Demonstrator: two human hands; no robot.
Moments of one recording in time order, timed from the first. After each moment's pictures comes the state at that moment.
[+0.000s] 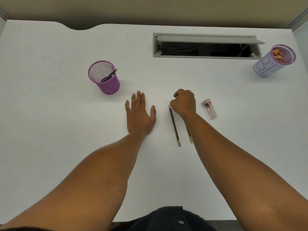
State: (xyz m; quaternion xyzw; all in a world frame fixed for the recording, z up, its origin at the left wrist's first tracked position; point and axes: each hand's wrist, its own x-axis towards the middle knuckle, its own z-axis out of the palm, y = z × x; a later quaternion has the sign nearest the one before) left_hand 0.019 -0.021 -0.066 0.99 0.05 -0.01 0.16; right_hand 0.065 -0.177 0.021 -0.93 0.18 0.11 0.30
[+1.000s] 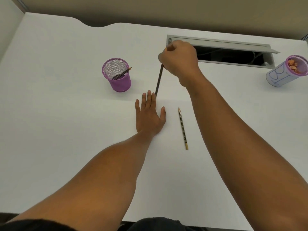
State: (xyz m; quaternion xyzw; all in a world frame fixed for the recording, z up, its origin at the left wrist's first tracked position) left_hand 0.019 -0.022 -0.062 0.99 0.04 -0.02 0.15; right_hand 0.114 -0.101 0.142 -0.89 0.06 0.03 0.45
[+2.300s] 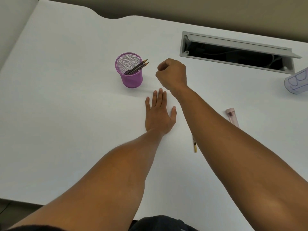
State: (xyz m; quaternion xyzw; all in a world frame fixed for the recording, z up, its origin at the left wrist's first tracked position) left_hand 0.019 -0.020 -0.051 0.99 0.04 -0.06 0.14; right_hand 0.122 -0.054 0.064 -0.90 0.05 0.07 0.43
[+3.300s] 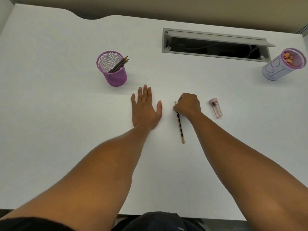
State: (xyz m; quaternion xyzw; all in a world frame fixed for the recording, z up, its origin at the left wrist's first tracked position) left_hand 0.018 -0.022 -0.063 0.99 0.05 -0.01 0.16; right_hand 0.055 -0.171 0.013 -0.94 0.15 0.20 0.22
